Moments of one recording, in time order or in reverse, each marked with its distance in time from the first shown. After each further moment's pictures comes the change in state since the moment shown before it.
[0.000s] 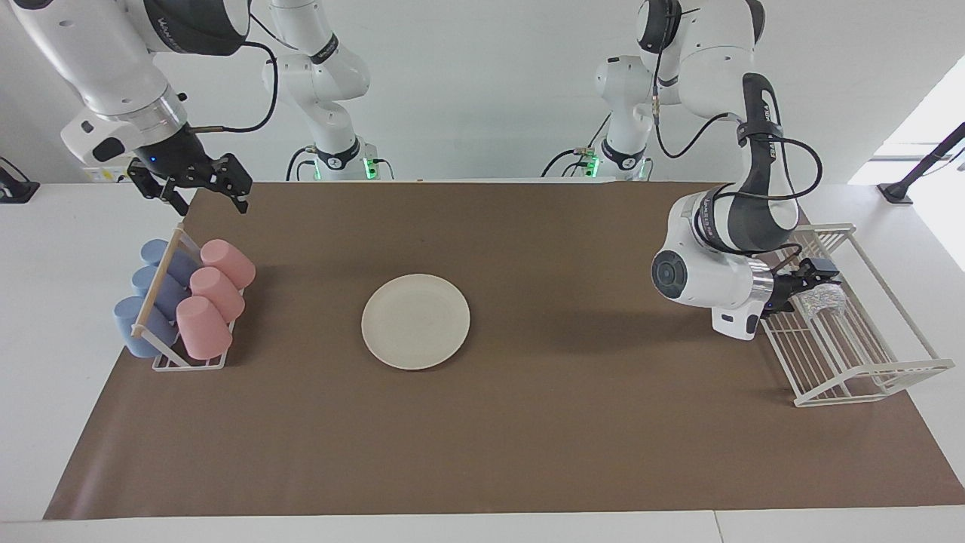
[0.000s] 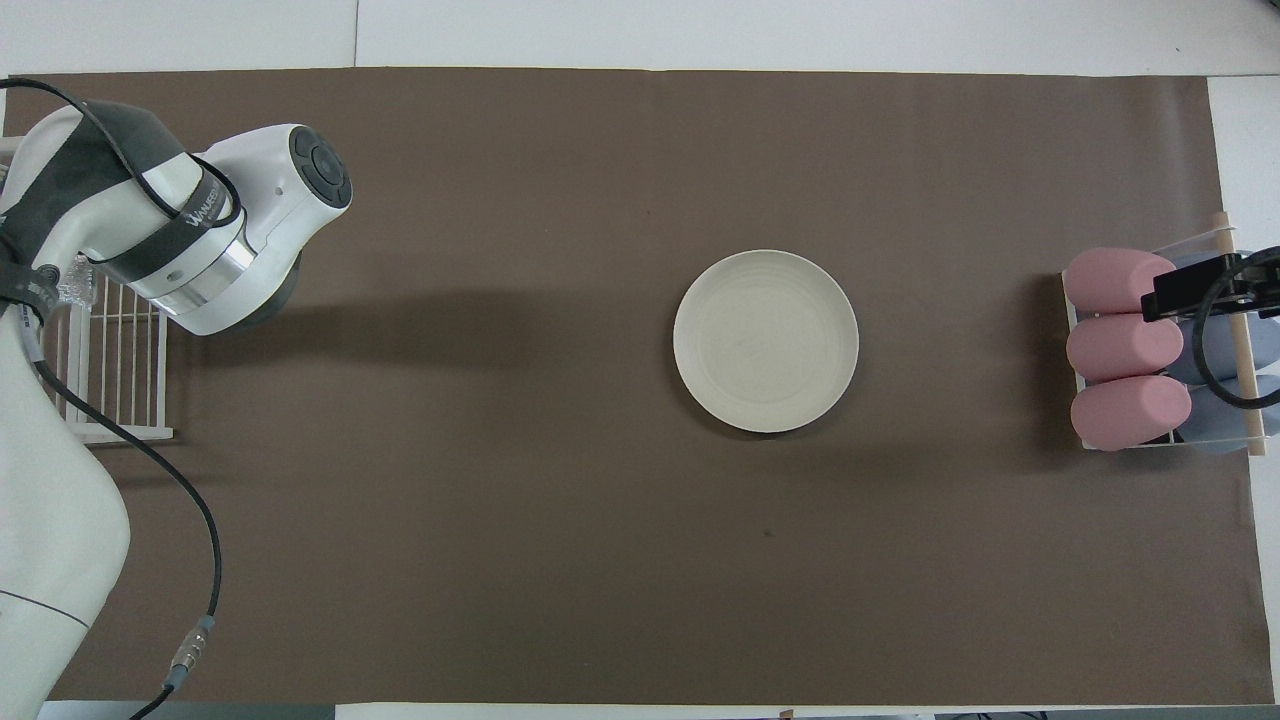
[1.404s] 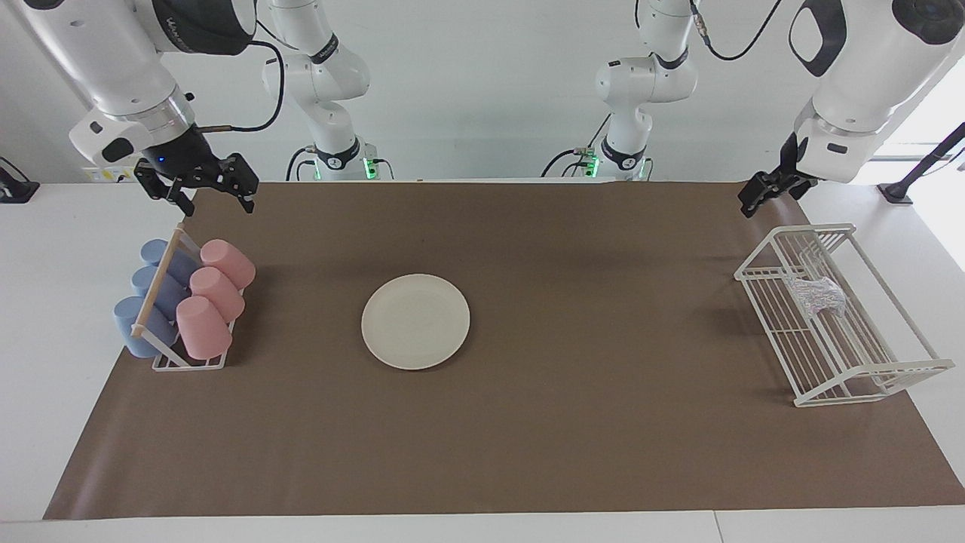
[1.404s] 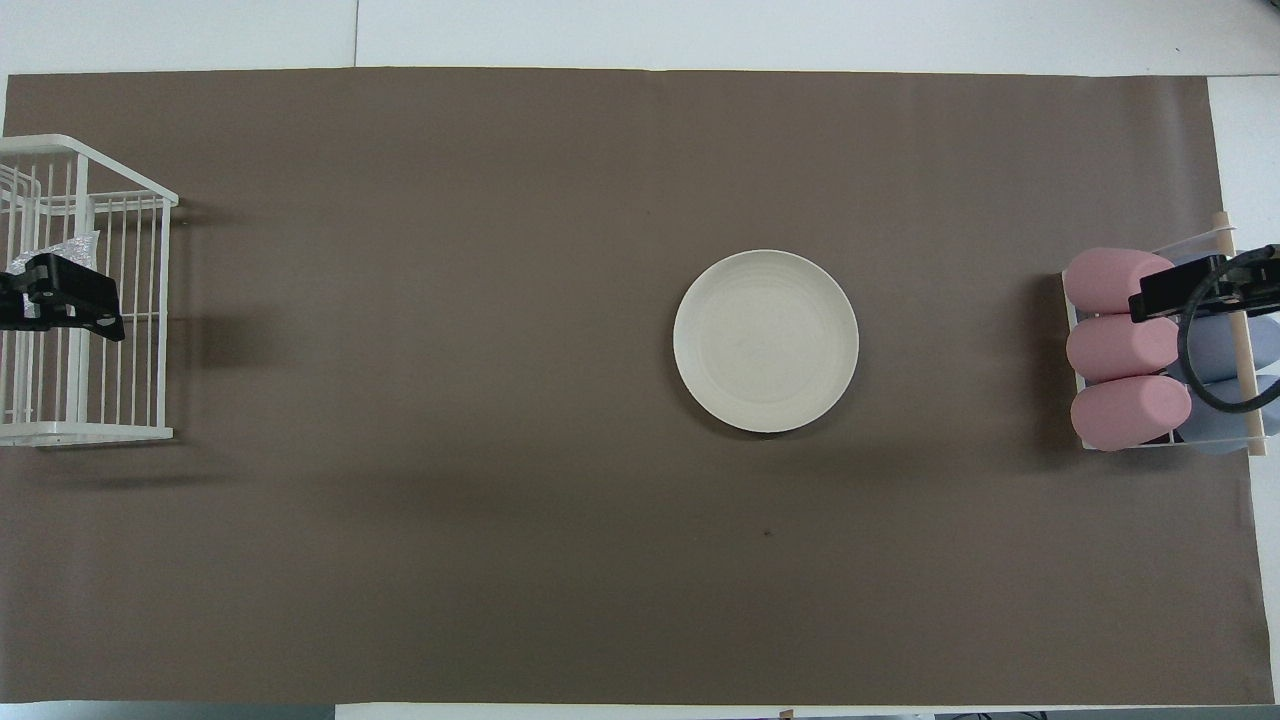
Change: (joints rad) left arm 0.172 -0.457 0.004 0.058 -1.071 -0.106 0.318; right arm 0.017 0.000 0.000 0.000 0.000 0.000 0.000
